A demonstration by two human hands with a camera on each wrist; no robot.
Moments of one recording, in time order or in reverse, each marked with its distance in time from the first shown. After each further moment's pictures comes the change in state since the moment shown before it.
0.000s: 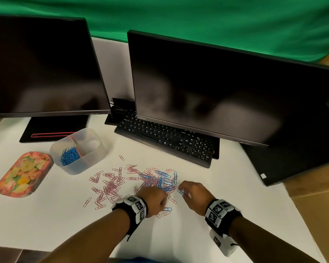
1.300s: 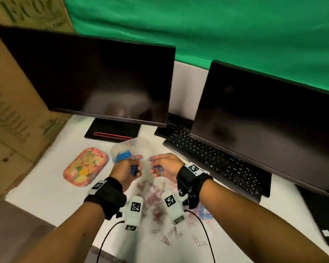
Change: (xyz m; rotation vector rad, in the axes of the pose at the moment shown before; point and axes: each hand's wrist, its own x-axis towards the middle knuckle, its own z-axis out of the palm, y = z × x) left_hand -0.101 -0.148 -0.114 -1.887 0.752 -0.483; right_hand 0.148 -0.256 -0.019 1.070 -0.330 0.213
